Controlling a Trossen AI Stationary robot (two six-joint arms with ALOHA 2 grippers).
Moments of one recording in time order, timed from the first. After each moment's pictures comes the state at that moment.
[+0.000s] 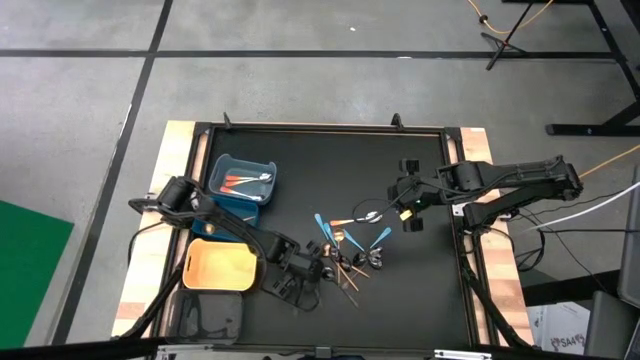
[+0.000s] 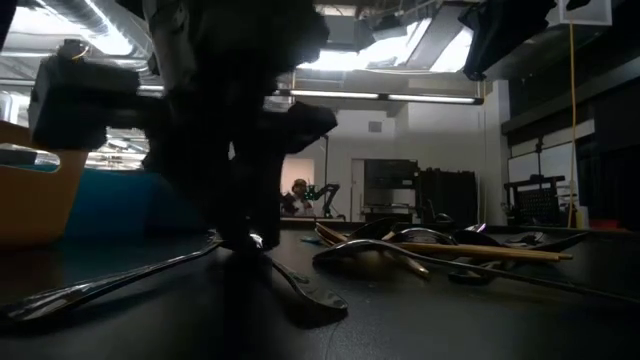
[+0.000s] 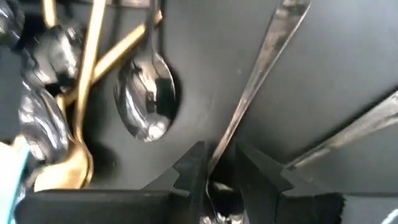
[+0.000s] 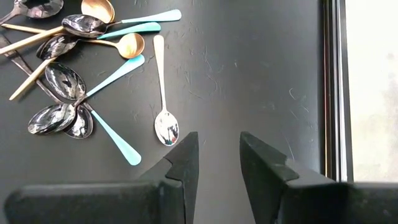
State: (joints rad) left arm -0.37 1.97 1.26 -0.42 -0.04 0.32; right arm 0.14 1.21 1.22 -1.06 0.29 -0.10
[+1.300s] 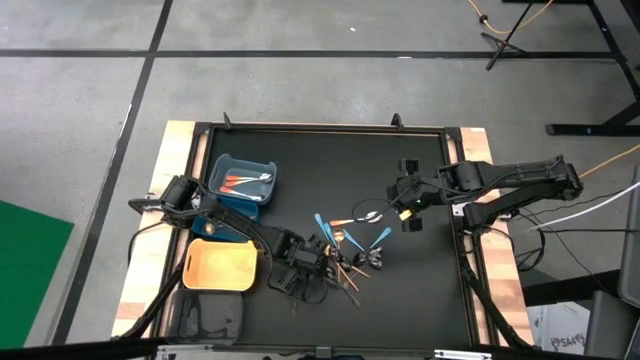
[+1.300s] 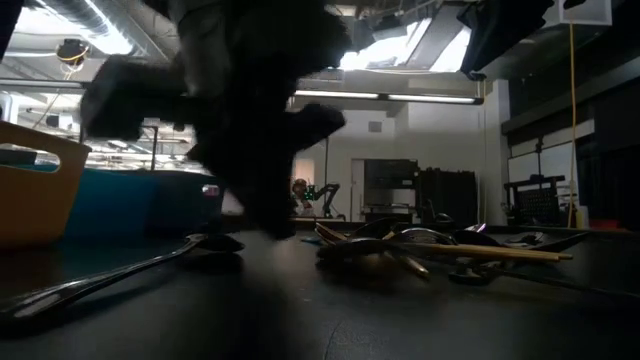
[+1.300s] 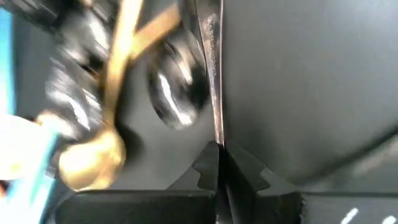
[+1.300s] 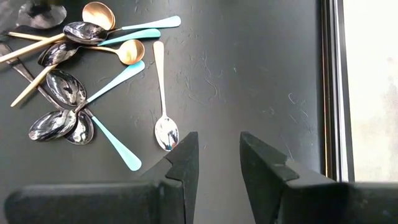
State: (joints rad) left arm -0.34 1.98 1.32 -0.47 -0.05 0.29; right arm 0.14 1.21 1.22 -1.05 0.29 -0.10
